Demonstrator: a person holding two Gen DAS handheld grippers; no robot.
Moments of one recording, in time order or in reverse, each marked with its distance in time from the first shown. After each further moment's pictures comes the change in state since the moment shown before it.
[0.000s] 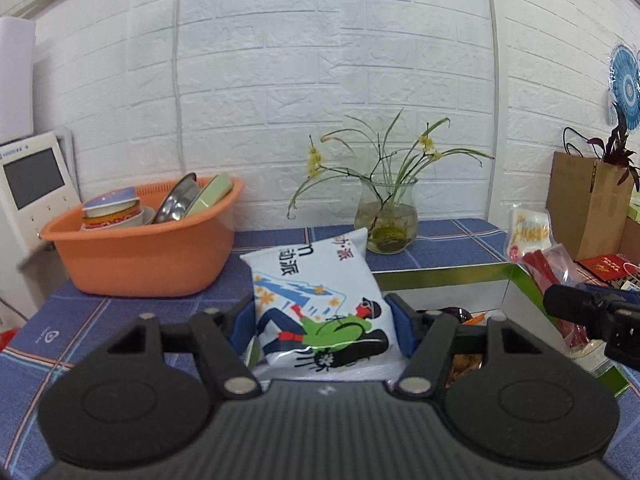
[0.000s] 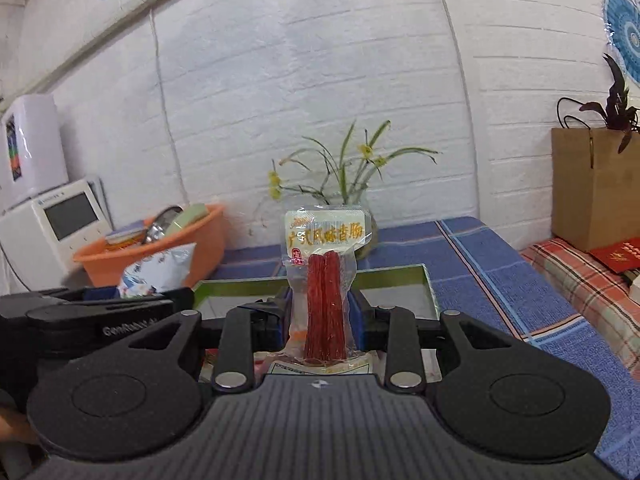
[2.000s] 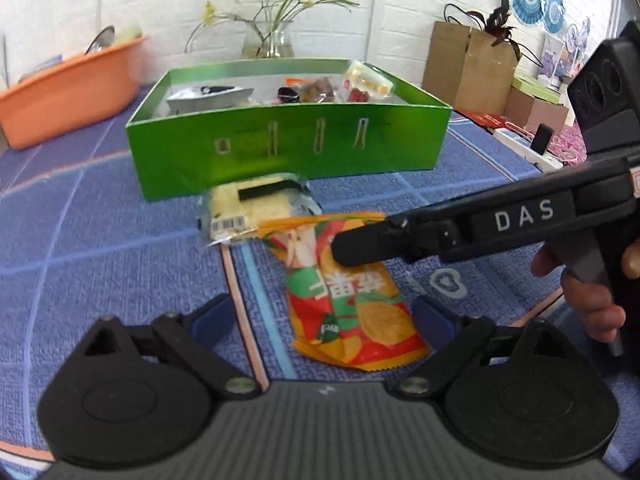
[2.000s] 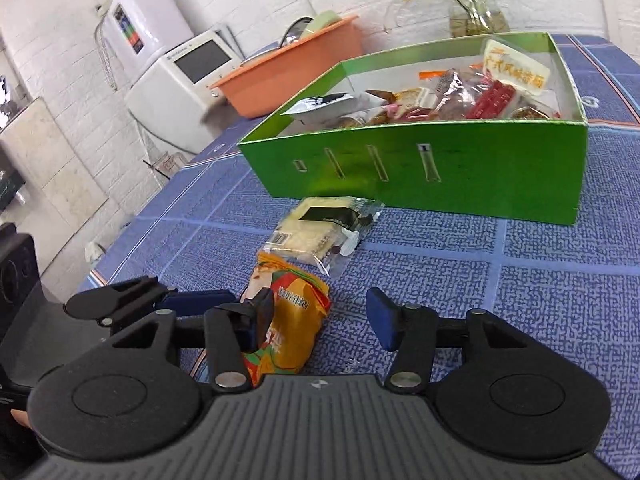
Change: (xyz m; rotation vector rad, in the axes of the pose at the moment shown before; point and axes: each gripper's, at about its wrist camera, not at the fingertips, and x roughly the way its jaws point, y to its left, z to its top) left arm -0.122 -0.034 -0.128 0.070 0.346 -0.304; right arm -0.039 -0.010 -0.079 0.002 0.499 0.505
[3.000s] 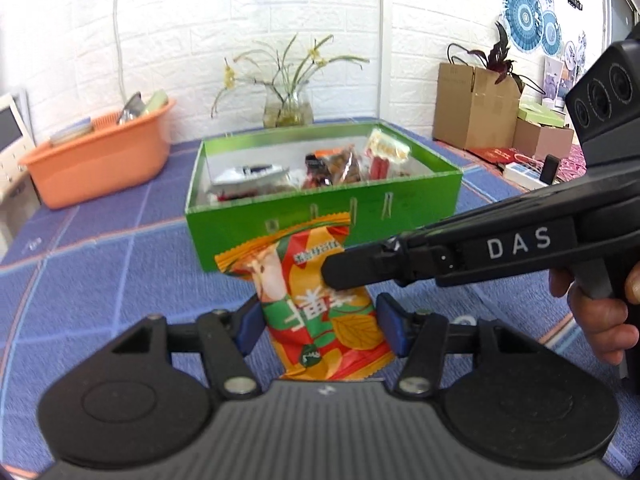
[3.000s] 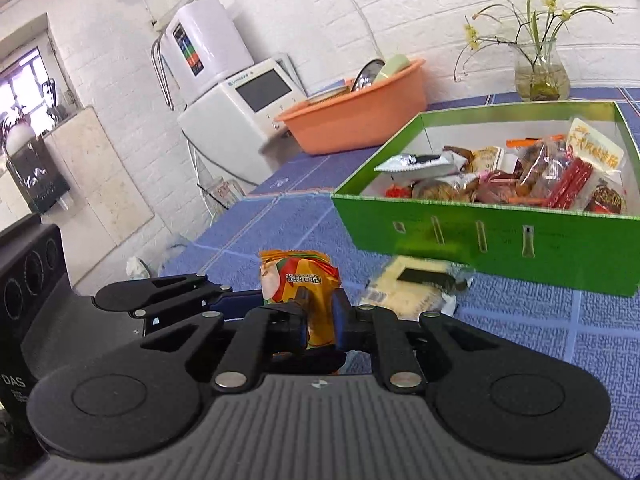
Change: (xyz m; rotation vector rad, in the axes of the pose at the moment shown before) left arm -0.046 0.017 0.026 0.064 -0.130 0.074; right arm -0.006 0.051 0.025 -0.052 -0.104 0.111
